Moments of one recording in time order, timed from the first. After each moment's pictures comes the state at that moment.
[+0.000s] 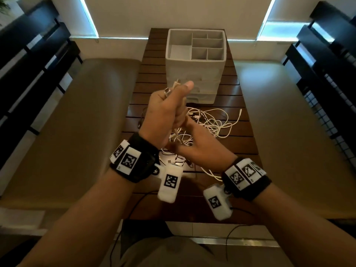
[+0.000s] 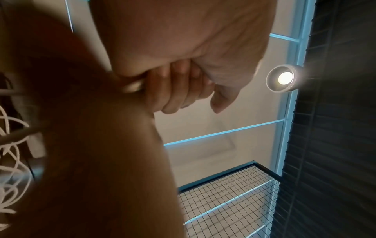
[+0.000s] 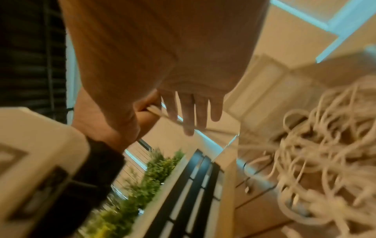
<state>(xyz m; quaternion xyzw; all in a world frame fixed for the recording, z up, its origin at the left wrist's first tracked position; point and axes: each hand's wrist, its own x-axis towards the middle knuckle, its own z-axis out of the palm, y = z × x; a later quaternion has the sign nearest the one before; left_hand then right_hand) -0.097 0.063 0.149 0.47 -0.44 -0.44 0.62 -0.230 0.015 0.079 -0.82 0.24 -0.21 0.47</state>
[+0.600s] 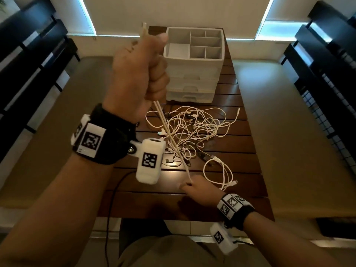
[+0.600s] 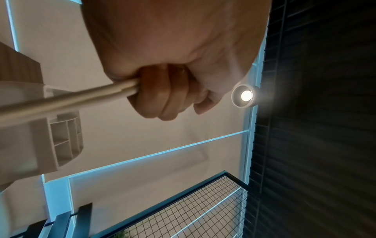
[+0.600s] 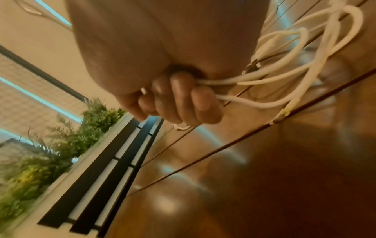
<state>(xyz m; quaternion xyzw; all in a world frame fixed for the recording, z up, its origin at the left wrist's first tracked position) -0.064 0.064 0.214 0.44 -0.45 -0.44 0.64 -0.274 0.064 -0.042 -0.78 0.34 0.05 0.52</state>
